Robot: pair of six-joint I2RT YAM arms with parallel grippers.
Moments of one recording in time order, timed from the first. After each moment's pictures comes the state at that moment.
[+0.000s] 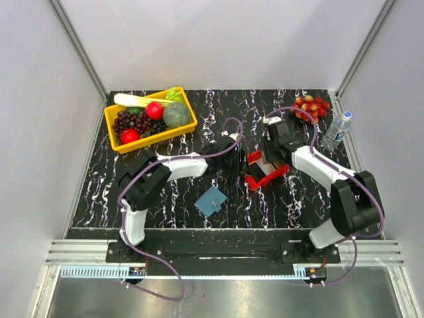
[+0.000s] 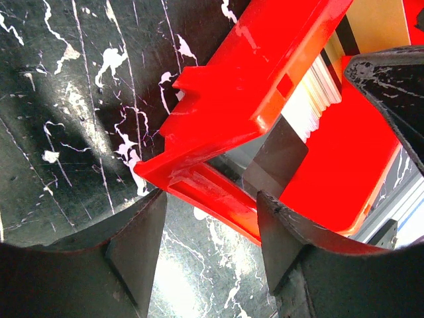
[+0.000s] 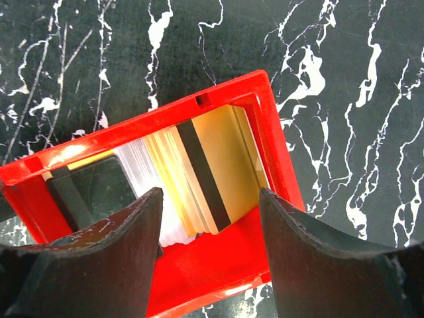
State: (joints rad) left arm -0.82 1.97 1.22 -0.02 0.19 -0.76; right arm 0.38 1.53 1.00 -0.38 0.22 0.09
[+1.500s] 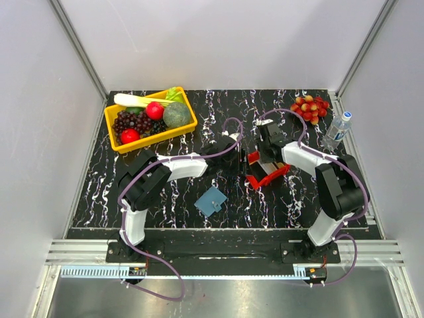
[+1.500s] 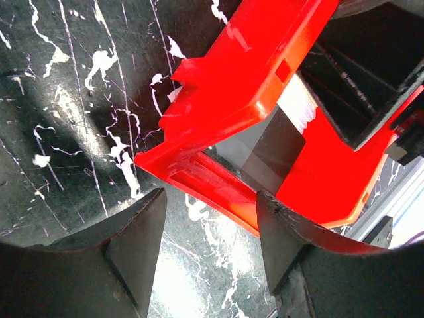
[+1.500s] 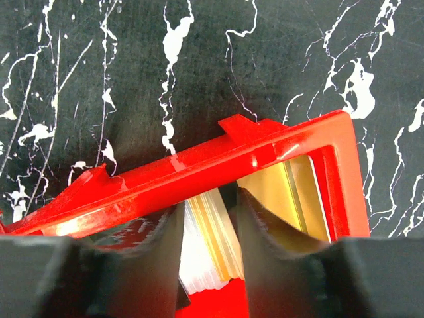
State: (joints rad) left arm -0.82 1.97 1.21 0.00 0.20 -0.76; right arm 0.40 1.71 1.04 -0.31 0.22 0.10
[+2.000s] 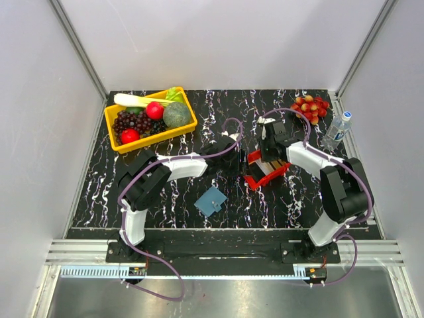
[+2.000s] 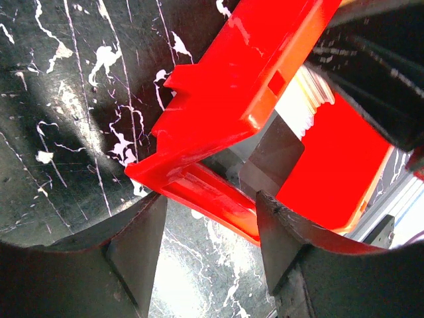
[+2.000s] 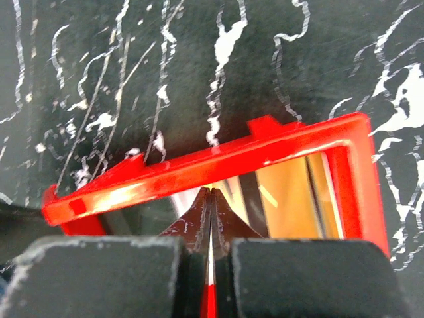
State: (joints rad) left arm -0.82 1.97 1.21 -0.01 0.21 -0.76; right arm 0.36 1.67 1.03 -0.29 0.05 0.13
